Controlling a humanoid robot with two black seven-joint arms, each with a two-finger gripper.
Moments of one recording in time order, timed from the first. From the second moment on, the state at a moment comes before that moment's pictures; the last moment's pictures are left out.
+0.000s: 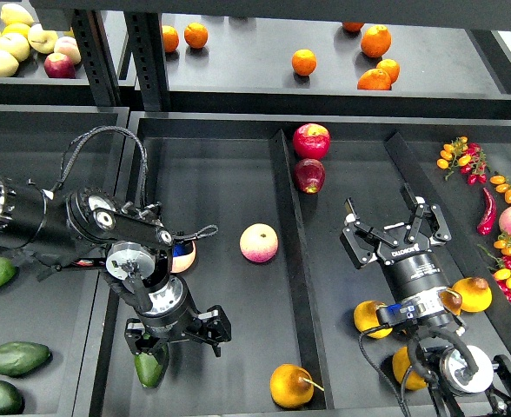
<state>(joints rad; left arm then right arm) -1.38 0.00 0.80 -1.10 -0.14 -0.41 0.49 -0.02 0.02 1.39 1.30 0.18 0.40 -0.16</state>
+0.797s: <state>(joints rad) -1.27 0.00 0.84 -0.94 -0.16 -0.42 0.49 -0.02 0.01 1.39 1.30 0.18 0.40 -0.16</state>
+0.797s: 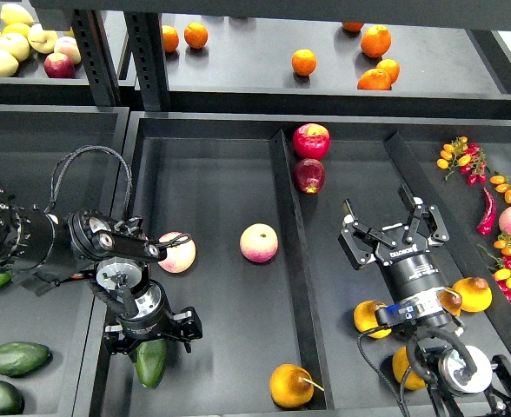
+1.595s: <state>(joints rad) -1.16 0.00 0.82 -0.80 -0.11 -0.43 0.49 -0.02 0.01 1.39 1.30 0.18 0.40 -0.16</state>
